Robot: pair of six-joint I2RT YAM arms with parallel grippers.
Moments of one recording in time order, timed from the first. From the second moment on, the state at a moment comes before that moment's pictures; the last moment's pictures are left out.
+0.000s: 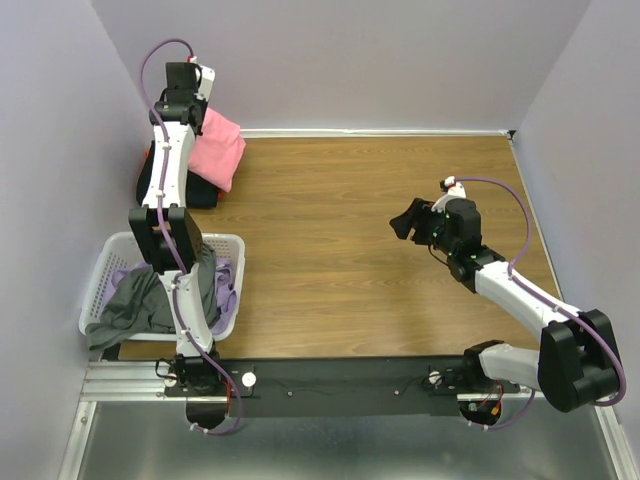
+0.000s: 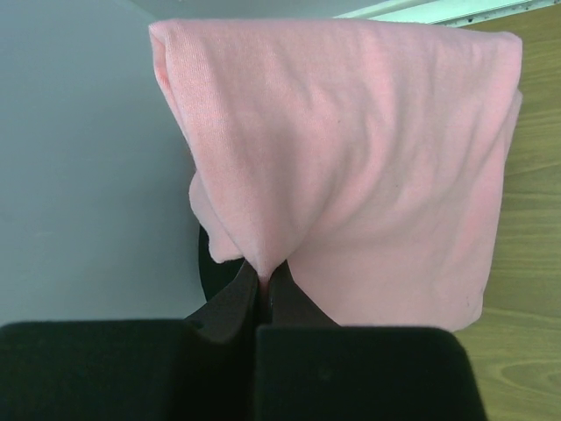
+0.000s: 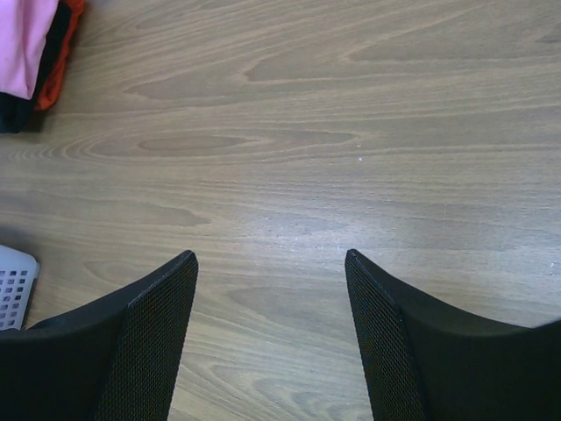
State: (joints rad) left arm 0.04 2.18 2.33 -0.79 -0.23 0.37; right arm 0.31 1.21 0.61 0.19 -0.10 0.47
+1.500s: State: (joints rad) left arm 0.20 2.27 2.30 -0.73 -0.26 0.31; right arm 0.31 1.21 0.60 0.19 -0.13 0.47
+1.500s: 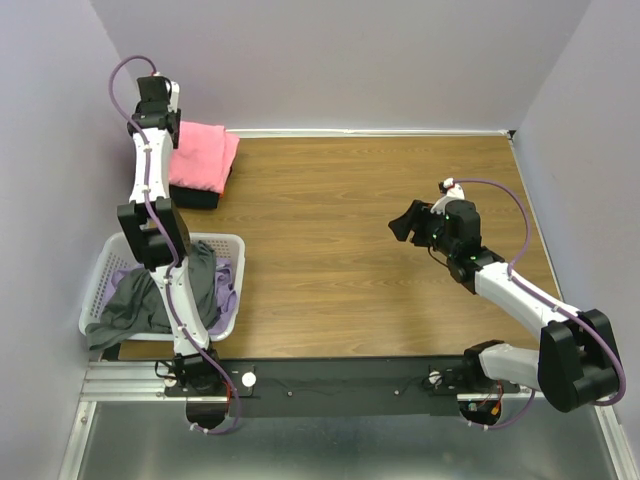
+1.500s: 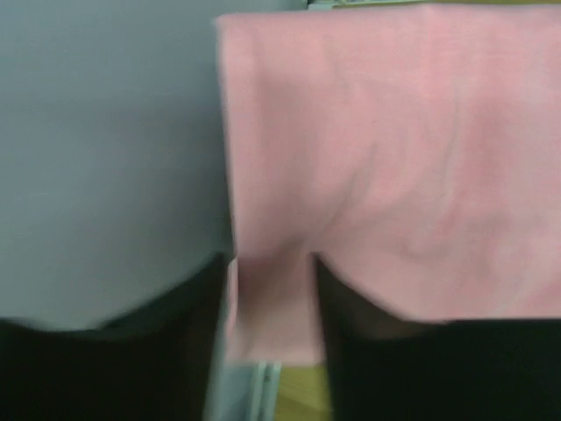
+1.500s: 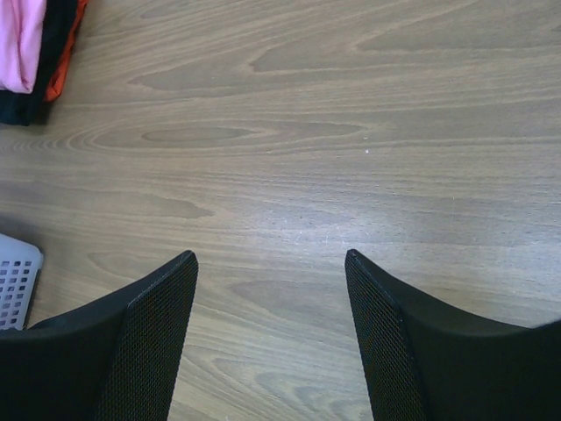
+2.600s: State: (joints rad) left arm -0.48 1.38 1.06 0.20 -0.55 -0.07; right arm 0.31 1.08 0.57 0.19 0.01 0.42
